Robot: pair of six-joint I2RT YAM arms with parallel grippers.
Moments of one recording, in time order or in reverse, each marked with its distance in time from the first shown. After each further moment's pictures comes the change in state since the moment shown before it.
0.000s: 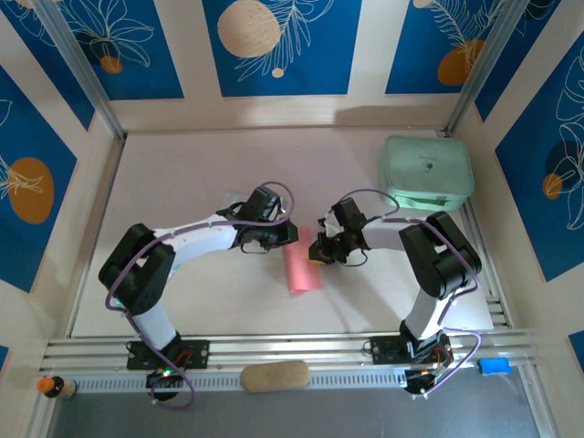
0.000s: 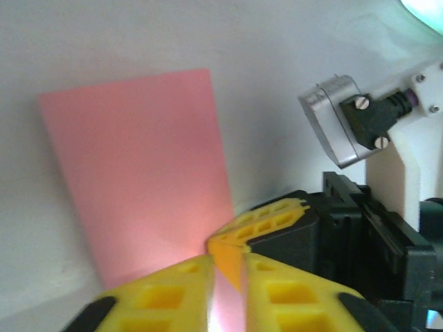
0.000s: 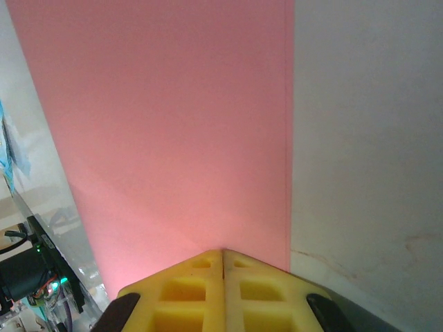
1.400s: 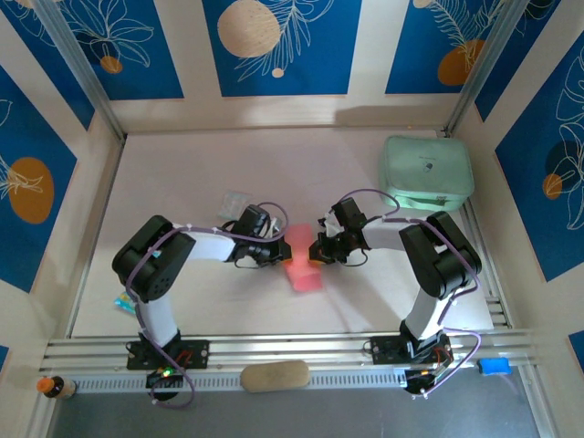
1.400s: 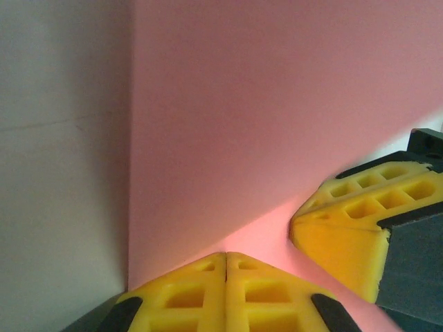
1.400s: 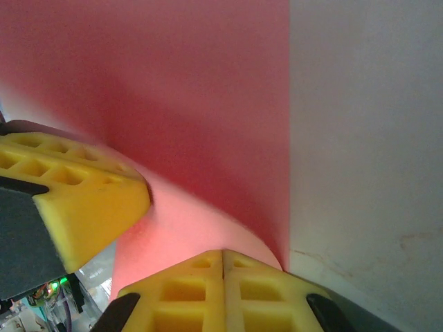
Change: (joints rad) left arm 0.061 0.109 -0.214 0.294 0.173 -0.004; right arm -0.003 0.000 0.000 -0.003 0.000 -0.002
